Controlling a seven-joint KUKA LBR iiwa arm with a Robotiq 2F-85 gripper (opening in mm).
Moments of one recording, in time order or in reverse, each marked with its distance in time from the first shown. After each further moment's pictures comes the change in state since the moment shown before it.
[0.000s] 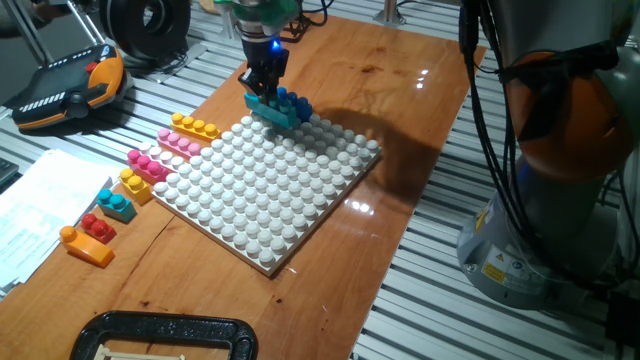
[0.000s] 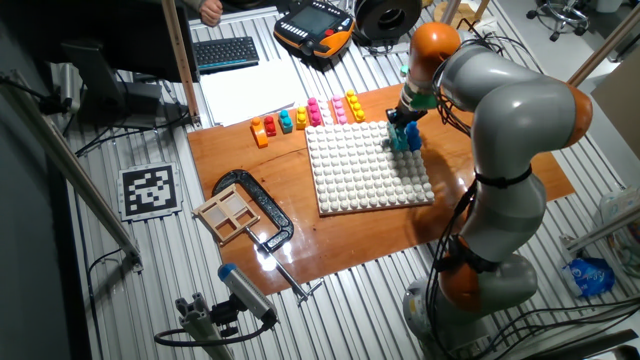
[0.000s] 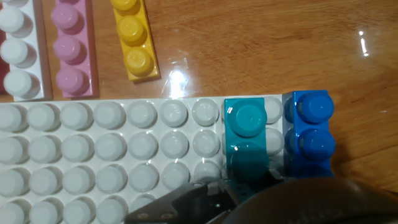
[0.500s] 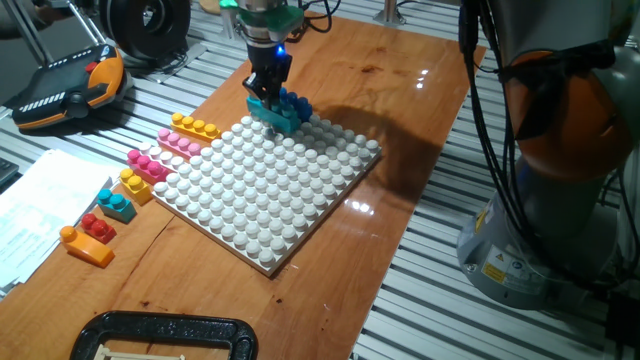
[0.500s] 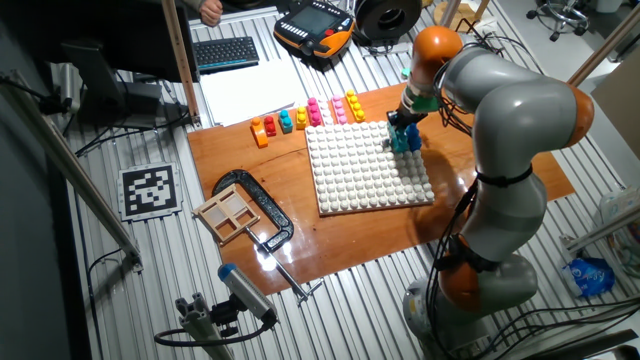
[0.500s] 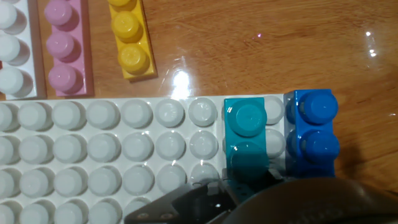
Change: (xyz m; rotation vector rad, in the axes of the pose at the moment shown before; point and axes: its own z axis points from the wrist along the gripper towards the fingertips) arm 0.001 -0.002 0.014 -0.018 -0.014 -0.005
